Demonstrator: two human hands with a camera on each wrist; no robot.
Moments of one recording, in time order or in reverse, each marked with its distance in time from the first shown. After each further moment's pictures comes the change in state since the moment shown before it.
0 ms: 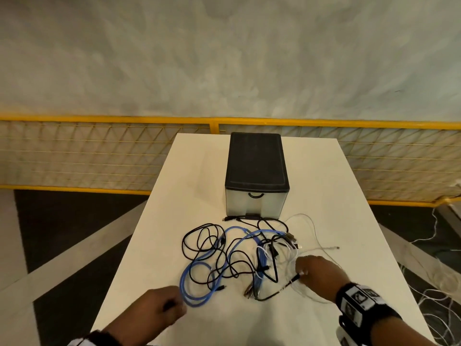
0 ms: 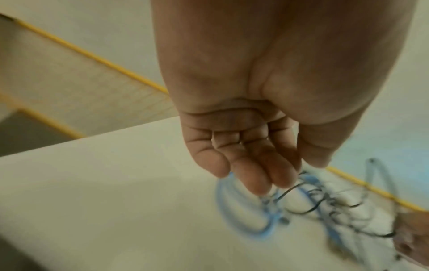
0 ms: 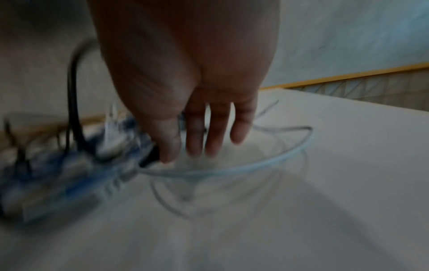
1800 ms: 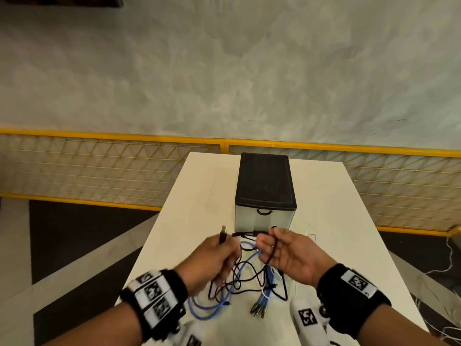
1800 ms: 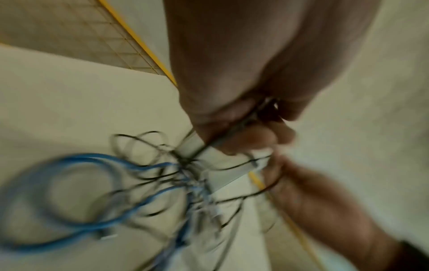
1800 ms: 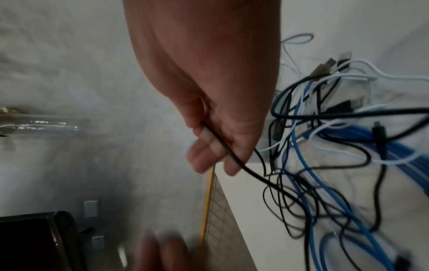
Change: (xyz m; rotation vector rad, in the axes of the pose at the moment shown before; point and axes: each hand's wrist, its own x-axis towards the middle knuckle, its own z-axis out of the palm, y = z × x) left_hand 0.041 0.114 -0.016 -0.690 0.057 0.151; right_hand 0.012 -0.105 -0.091 1.947 -0.190 0.205
